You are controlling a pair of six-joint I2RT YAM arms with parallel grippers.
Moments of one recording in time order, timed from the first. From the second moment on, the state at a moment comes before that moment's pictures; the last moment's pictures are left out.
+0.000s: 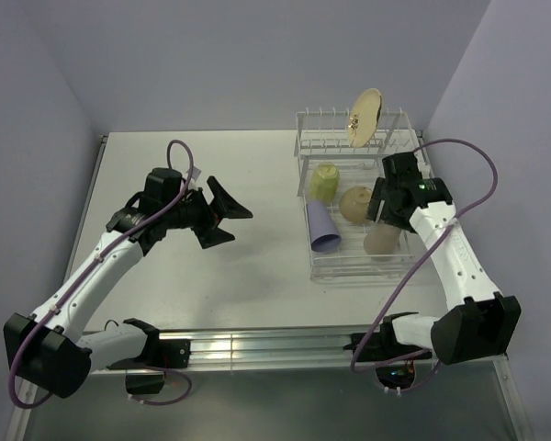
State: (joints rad) left arm -0.42 1.14 1.02 -0.53 0.56 -1.10; right arm 0.12 1.25 1.18 -1.07 0.34 0.46
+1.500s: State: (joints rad) left arm -0.42 0.98 0.91 -0.54 0.55 -1.17; right arm 0.47 1.47 1.24 -0.77 0.10 0.41
